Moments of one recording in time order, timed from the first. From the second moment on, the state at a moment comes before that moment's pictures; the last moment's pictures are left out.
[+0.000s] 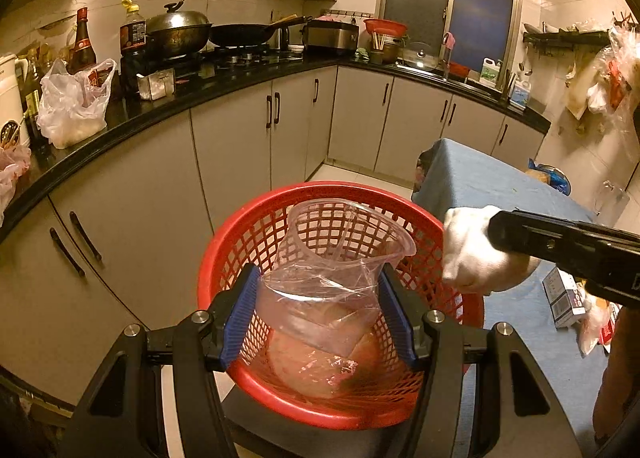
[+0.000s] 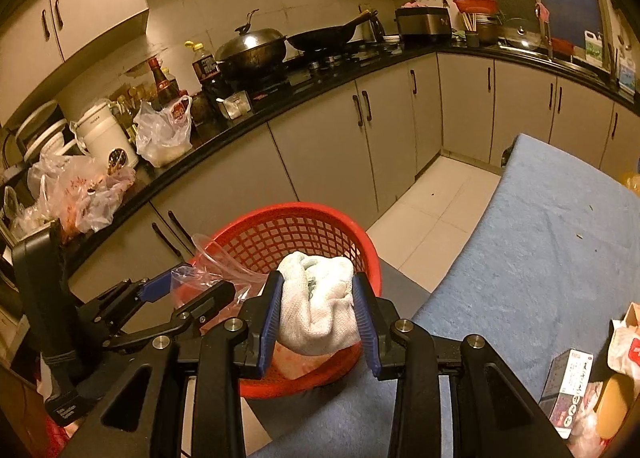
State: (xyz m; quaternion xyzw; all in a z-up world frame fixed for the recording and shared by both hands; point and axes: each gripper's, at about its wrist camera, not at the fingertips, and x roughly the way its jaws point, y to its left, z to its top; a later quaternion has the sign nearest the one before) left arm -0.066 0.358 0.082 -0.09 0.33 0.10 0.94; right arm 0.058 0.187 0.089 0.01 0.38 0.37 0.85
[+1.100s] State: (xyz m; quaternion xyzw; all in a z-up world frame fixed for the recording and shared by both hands) left arm -0.077 0.345 0.092 -0.10 0.32 0.10 0.94; right arm 0.041 0.161 0.108 -0.01 0.34 0.33 0.88
